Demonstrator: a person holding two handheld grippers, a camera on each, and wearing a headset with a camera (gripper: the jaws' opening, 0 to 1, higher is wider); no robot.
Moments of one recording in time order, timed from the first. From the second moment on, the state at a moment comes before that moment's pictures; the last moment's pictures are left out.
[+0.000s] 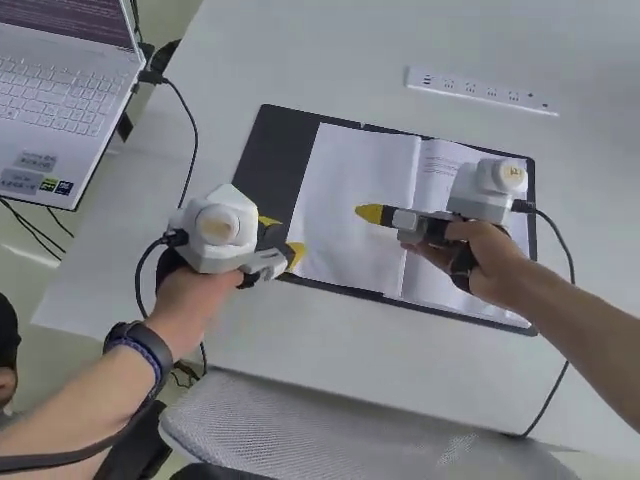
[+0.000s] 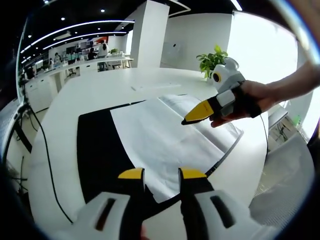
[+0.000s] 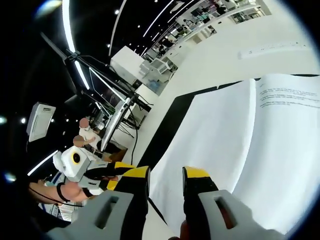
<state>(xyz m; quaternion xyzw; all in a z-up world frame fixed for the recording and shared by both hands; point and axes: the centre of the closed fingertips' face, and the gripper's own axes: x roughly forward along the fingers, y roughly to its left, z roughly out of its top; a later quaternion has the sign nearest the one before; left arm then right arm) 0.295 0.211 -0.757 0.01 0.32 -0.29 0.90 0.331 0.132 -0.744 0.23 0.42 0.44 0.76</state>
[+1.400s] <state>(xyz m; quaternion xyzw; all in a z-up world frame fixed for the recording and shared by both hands) 0.284 0.213 -0.810 0.04 0.36 -0.27 0.89 0.392 0.083 -0.778 0.23 0.41 0.40 0.79</state>
